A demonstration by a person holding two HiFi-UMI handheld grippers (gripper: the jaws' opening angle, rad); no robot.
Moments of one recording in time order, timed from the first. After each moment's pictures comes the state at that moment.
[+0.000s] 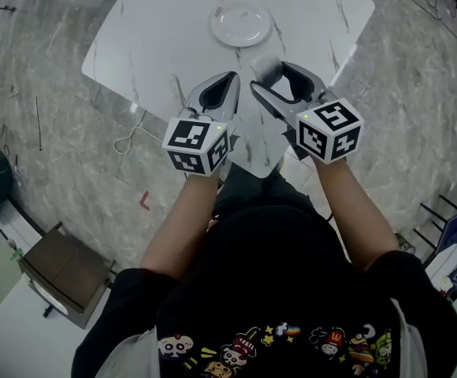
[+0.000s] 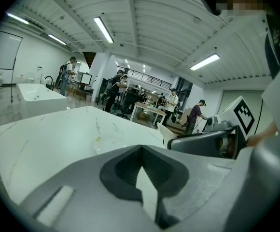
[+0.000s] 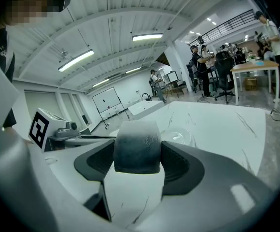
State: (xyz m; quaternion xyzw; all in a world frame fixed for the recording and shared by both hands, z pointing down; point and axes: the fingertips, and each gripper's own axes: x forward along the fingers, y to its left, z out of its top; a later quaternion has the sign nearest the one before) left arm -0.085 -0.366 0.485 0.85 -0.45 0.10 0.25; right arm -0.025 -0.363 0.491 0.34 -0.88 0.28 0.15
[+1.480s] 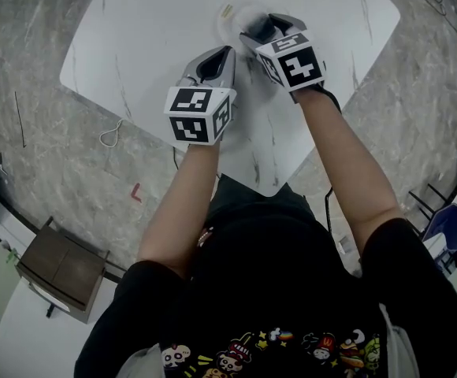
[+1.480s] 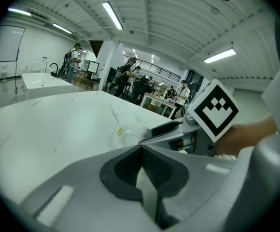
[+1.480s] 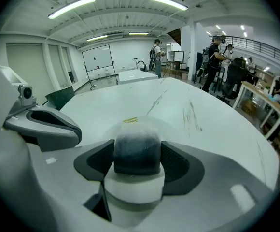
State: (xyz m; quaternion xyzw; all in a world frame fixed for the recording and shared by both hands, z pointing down) left arm -0.128 -0.481 0.592 0.82 -0.46 0.14 0.30; right arm -0.075 -0.531 0.640 0.36 -0.82 0.21 0.38
